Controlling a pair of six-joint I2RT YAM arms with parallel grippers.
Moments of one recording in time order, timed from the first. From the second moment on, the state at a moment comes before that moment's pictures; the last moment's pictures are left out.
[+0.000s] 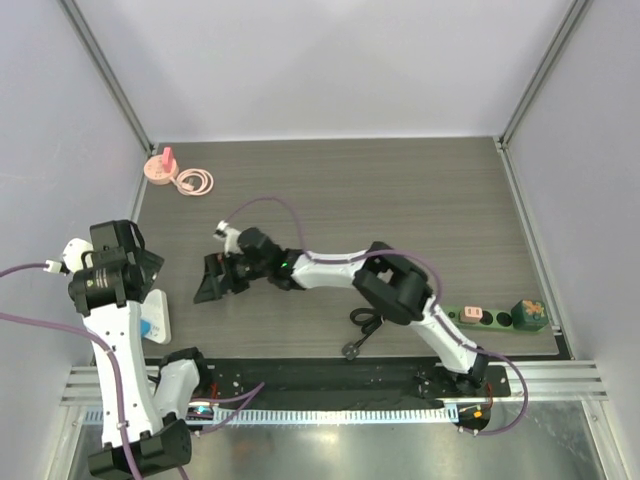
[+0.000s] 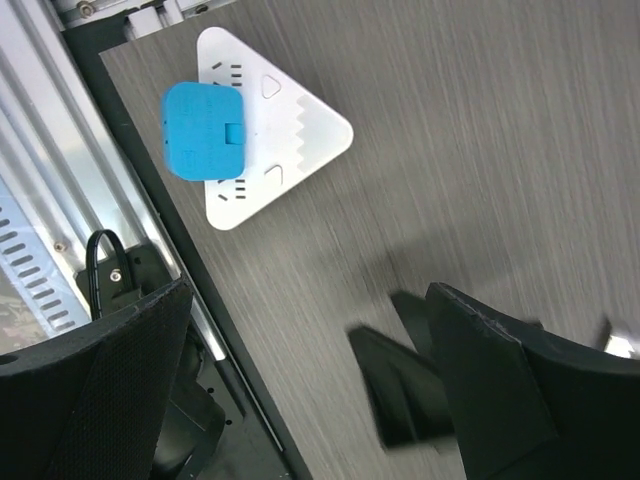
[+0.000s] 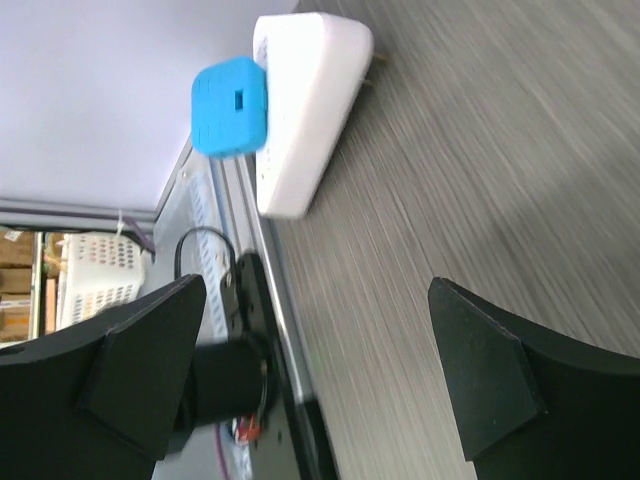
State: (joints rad) left arm 0.29 0.86 1.17 -1.34 -0.41 -0.86; right arm 1.06 2.26 1.58 0.30 -0.49 0.78
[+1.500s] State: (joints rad) left arm 0.20 0.67 1.23 -1.31 -0.25 -0.92; right arm 1.21 2.94 2.55 0.14 -0.30 1.05
